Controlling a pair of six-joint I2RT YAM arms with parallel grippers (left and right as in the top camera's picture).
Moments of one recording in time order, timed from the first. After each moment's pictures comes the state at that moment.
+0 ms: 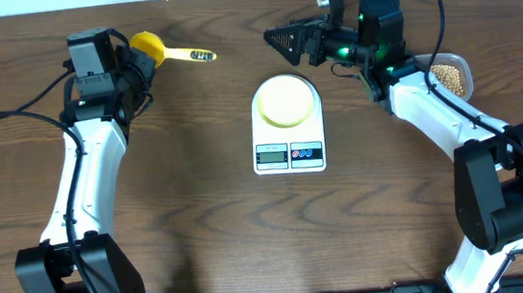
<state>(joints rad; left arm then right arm) 0.07 1.64 1.26 -0.33 0.15 -0.97 0.29 1.90 1.29 0.38 -0.77 0.57</state>
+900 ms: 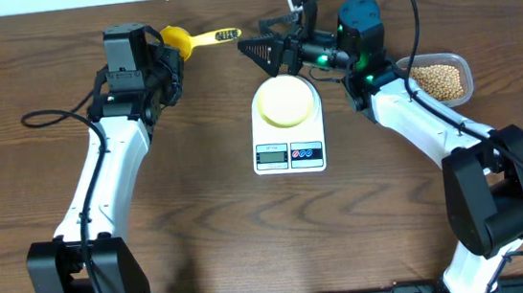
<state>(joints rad) -0.05 1.64 1.26 -0.32 0.15 -1.36 0.38 1.90 1.30 0.55 -0.79 0.54</state>
